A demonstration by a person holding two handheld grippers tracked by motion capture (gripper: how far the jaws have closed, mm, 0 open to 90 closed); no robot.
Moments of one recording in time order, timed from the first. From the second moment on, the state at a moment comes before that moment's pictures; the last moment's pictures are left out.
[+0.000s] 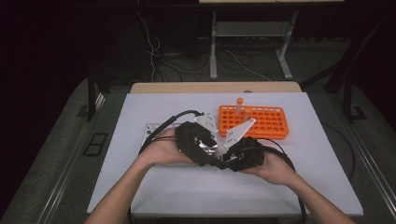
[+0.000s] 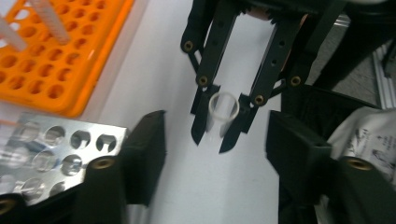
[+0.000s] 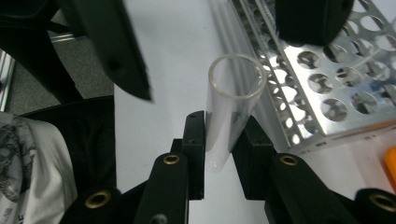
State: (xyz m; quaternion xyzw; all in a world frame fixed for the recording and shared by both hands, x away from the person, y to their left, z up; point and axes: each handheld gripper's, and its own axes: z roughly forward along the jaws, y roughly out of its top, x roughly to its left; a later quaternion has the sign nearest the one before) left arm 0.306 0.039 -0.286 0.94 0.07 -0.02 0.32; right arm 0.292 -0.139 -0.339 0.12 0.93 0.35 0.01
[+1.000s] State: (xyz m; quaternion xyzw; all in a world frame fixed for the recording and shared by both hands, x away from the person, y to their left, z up) left arm 0.314 0.058 -0.277 0.94 0.08 -0.02 0.33; right arm 0.290 -0.151 -0.336 0.15 0.92 0.37 0.01
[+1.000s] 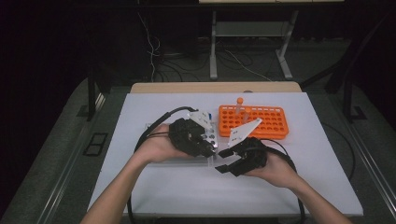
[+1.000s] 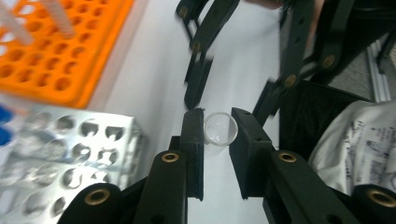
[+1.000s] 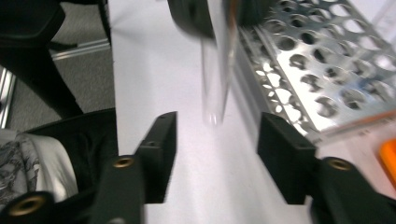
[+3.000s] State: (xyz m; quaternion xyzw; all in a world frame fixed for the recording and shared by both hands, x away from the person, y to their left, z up) left arm 0.435 0.109 -0.310 0.92 0.23 0.05 0.31; right arm 0.302 -0.265 -0.356 0.29 0.86 0.43 0.03
